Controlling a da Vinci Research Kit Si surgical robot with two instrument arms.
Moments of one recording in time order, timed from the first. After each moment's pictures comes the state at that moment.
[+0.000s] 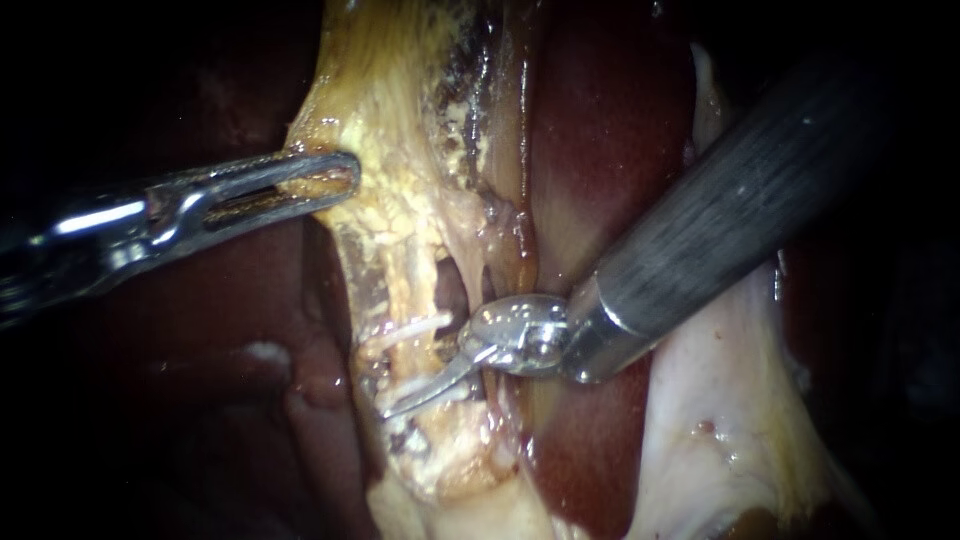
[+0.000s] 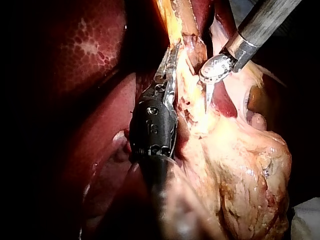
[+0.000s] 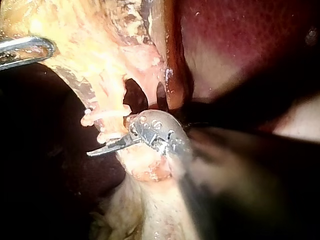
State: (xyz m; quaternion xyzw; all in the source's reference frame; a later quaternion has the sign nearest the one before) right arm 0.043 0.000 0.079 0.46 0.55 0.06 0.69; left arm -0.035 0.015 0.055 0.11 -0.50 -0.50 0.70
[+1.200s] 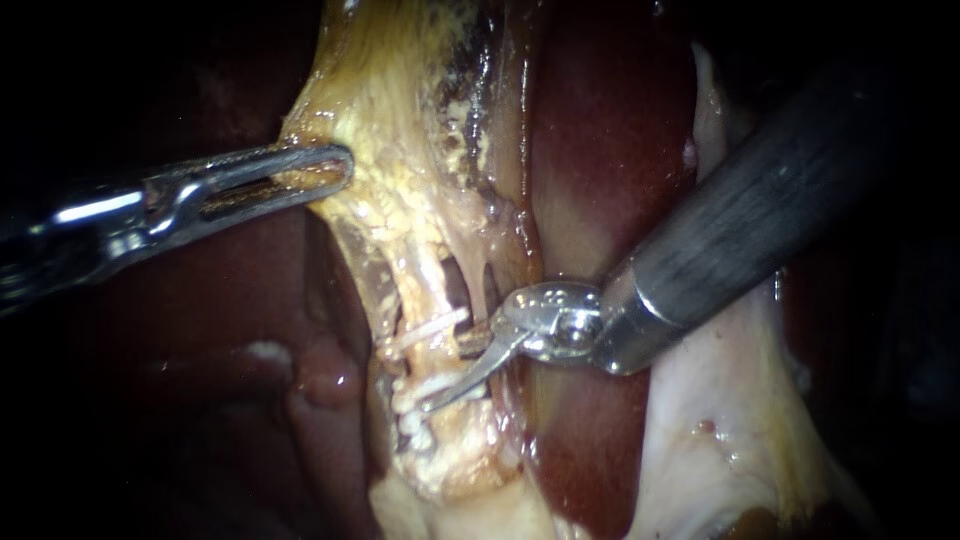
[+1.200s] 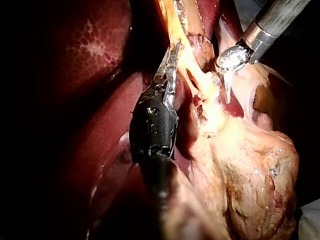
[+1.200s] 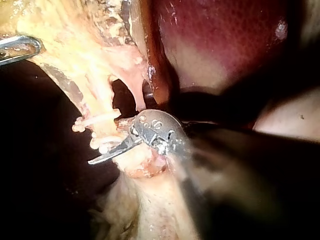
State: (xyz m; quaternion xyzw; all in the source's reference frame) right arm 0.040 0.000 0.077 0.49 0.55 0.04 0.68; left arm -0.034 0.016 0.056 0.11 -0.49 -0.51 0.70
